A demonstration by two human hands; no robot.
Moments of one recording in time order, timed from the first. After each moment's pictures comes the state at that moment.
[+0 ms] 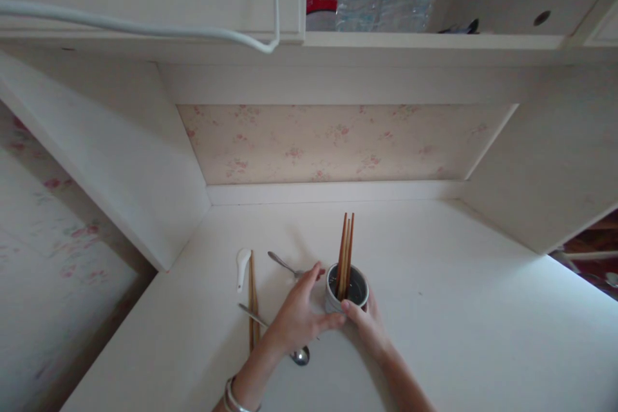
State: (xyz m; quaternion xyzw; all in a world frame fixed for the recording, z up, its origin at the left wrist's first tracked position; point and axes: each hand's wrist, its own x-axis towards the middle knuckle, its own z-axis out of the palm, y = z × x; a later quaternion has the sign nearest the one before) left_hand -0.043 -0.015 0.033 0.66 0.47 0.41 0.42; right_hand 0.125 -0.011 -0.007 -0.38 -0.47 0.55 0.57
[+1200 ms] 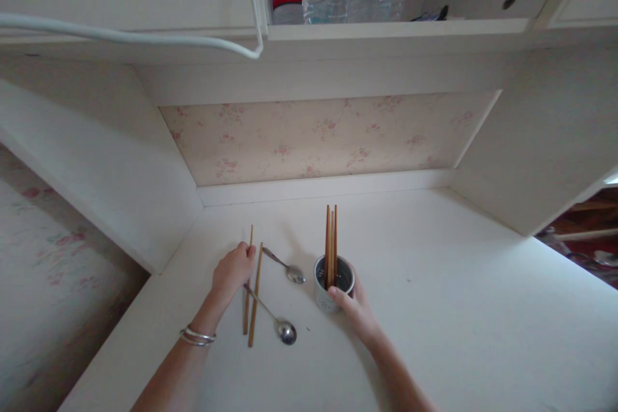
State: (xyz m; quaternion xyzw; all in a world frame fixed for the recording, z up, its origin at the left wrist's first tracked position) left_hand -0.144 0.053 0.039 0.60 0.79 0.05 0.08; right_hand 0.136 -0.006 -0.008 -0.38 -0.51 0.54 0.56
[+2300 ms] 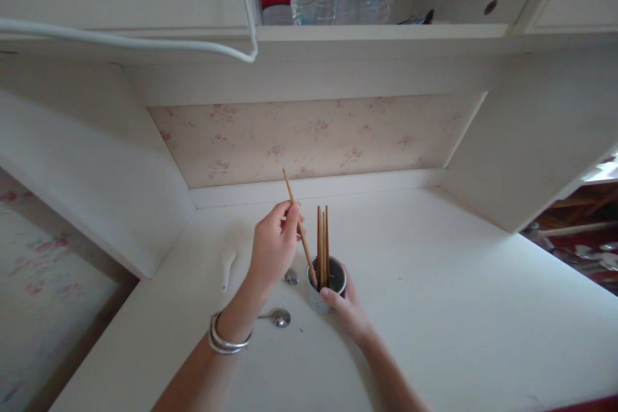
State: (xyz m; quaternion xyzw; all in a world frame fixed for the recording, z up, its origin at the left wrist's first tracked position) left_hand -0.017 0.031 0.153 0.63 0.51 0.54 0.23; right_hand 0.135 -0.004 -0.006 -0.35 -0.53 0.55 0.55
